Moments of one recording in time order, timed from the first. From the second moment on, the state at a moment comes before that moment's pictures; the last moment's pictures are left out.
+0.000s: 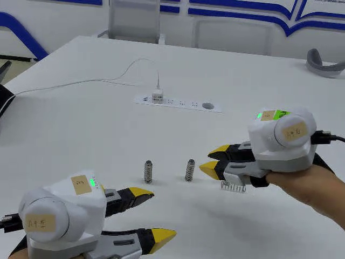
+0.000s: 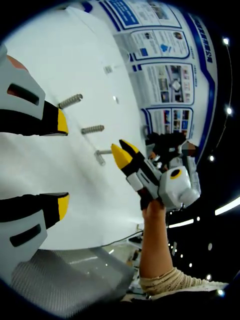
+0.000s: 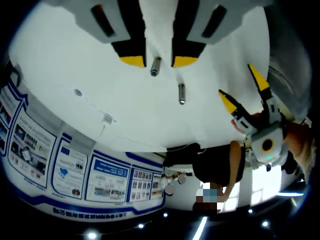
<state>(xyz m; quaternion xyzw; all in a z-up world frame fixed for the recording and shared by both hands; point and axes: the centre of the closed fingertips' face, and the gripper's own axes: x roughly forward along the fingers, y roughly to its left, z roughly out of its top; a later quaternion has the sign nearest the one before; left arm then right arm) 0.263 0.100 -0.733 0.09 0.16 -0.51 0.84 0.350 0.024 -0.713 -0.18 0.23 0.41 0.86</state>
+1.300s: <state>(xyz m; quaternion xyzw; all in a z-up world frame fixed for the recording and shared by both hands) 0.266 0.099 -0.732 0.09 0.16 -0.51 0.84 0.349 -0.057 -0.764 -0.17 0.28 0.37 0.87</state>
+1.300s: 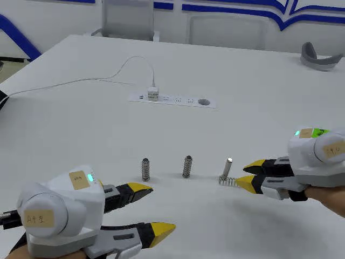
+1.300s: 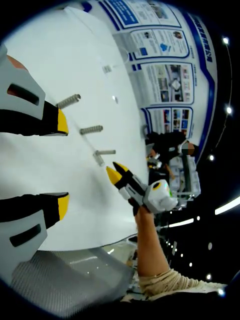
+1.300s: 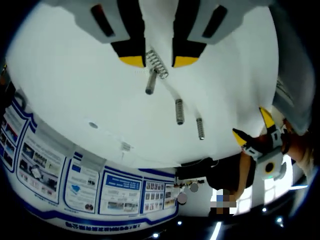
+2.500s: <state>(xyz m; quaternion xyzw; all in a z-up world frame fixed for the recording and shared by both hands) 0.265 0.100 -0.736 0.09 0.17 -0.50 0.84 0.346 -0.053 -0.803 -0.17 0.35 0.41 0.82</state>
